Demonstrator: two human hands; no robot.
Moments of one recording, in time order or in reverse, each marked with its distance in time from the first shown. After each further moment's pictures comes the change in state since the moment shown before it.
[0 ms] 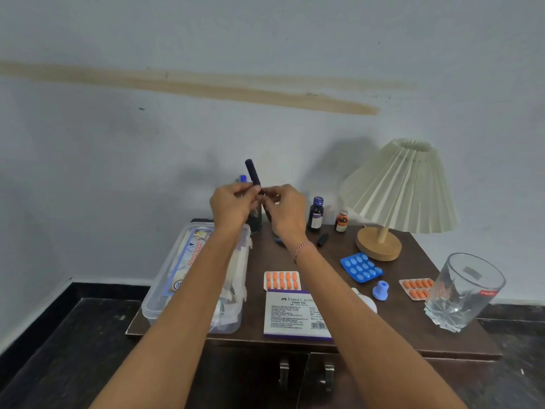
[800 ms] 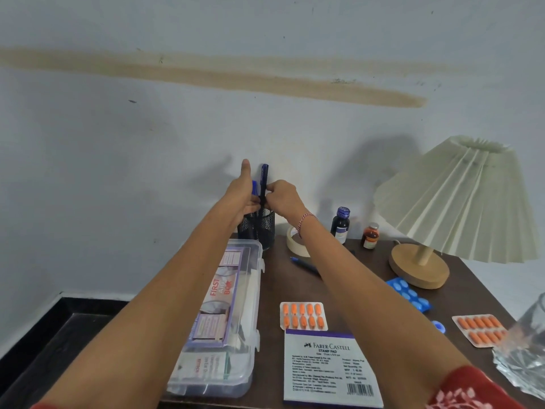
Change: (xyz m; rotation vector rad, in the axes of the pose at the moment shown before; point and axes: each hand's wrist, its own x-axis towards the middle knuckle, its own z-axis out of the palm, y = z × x) left_hand 0.105 -0.019 0.017 -0.014 -0.216 -0.437; right_hand 0.100 0.028 0.063 -0.147 -0.385 0.174
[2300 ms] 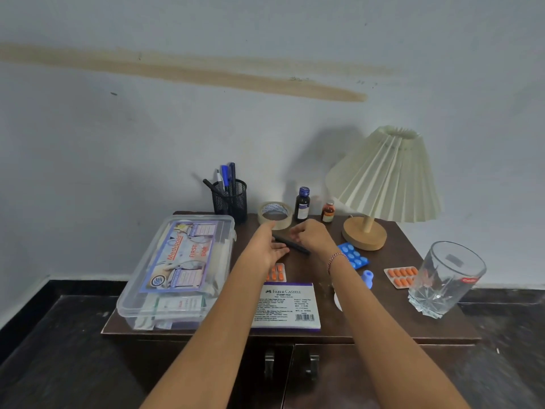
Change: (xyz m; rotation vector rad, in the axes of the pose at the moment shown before) left_hand -0.098 -0.099 0.082 -0.449 -0.113 -0.358; right_hand -0.125 0.110 -0.053 -0.122 -0.048 0.179
